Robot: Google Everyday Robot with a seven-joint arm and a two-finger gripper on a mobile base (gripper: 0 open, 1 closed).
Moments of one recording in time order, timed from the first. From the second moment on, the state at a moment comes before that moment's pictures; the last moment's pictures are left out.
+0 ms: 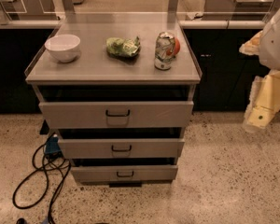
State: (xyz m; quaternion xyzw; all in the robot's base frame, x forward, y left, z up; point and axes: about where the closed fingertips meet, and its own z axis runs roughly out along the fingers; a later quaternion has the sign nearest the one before) arm 0.438 -0.217 0.976 -0.60 0.78 -0.03 0.16
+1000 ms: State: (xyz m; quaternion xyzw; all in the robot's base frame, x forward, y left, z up) arm 0.406 -0.166 0.926 -0.66 0.71 -0.01 0.23
